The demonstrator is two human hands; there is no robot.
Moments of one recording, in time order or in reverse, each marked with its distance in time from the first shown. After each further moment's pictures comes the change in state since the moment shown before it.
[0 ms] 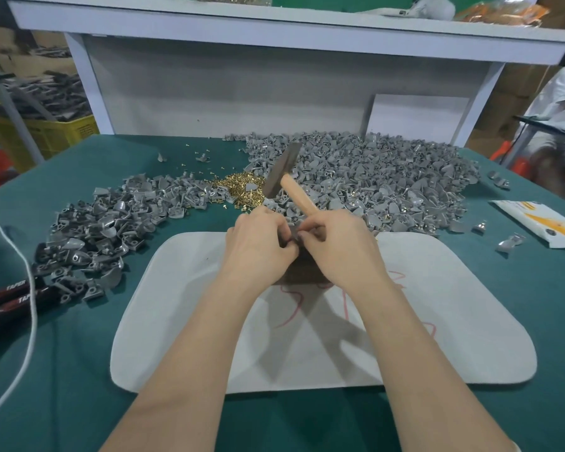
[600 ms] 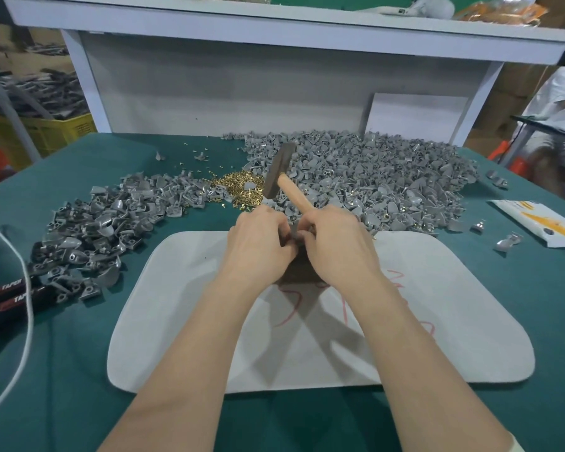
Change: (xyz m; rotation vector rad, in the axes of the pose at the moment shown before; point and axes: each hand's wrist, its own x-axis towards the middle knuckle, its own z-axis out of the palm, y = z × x) left_hand 0.000 0.003 -0.001 0.006 -0.031 0.038; right_hand 0.000 -0.008 -0.002 -0.220 -0.032 -0.056
